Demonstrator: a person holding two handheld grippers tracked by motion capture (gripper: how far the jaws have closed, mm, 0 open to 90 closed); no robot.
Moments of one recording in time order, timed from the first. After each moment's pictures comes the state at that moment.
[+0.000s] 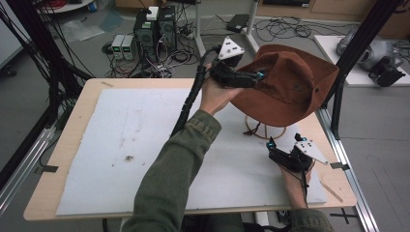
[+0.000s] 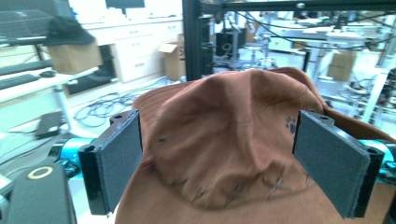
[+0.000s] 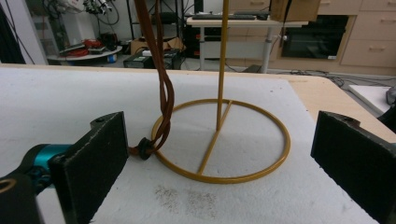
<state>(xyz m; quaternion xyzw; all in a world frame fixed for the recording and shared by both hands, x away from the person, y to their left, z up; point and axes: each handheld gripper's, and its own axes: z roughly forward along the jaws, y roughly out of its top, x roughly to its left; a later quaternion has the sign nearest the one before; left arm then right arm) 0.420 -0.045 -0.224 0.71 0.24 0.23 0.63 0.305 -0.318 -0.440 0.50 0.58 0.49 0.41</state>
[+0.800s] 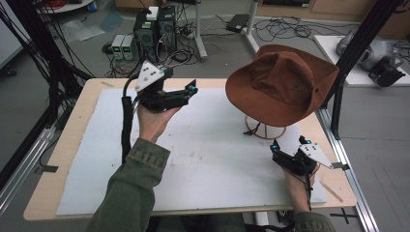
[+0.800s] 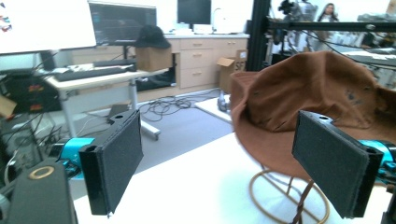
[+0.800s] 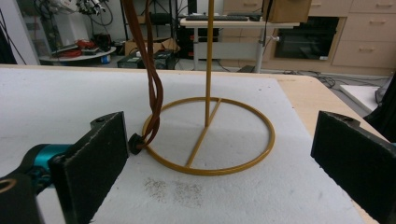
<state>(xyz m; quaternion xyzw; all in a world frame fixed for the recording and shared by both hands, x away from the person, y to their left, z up) 0.361 0.101 -0.260 0.64 0.33 0.31 0.63 0.296 -0.325 -0.440 0.50 0.58 0.49 0.42</state>
